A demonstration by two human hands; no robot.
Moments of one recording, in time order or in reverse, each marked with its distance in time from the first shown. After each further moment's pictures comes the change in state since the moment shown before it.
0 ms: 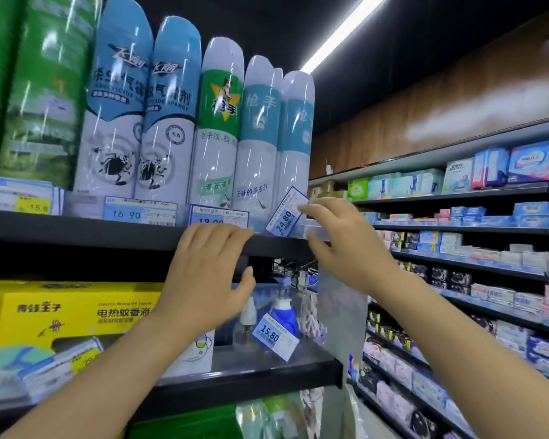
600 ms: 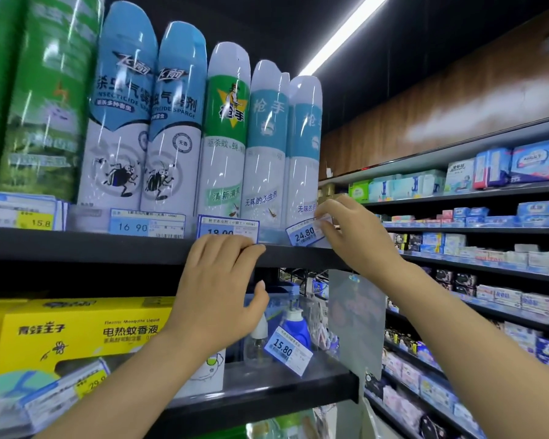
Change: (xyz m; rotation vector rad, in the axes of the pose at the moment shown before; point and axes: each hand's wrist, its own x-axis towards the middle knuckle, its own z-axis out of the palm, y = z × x) left_hand 0.000 -0.005 0.006 0.000 0.038 0.049; right_hand 0.028 0.026 0.024 0.025 0.062 0.095
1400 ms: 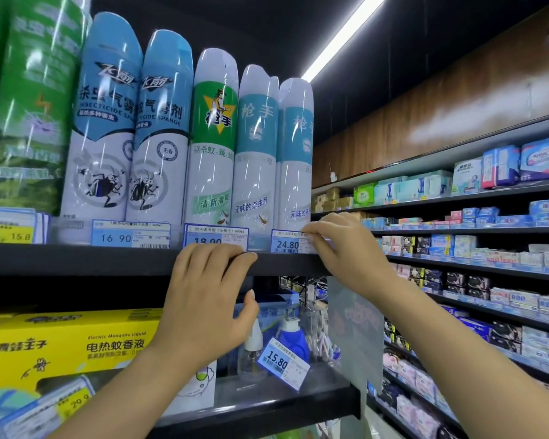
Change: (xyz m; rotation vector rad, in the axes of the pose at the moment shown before) left_hand -0.001 -0.002 0.010 0.079 0.040 0.019; right_hand -0.012 0.004 0.010 0.097 0.005 -0.033
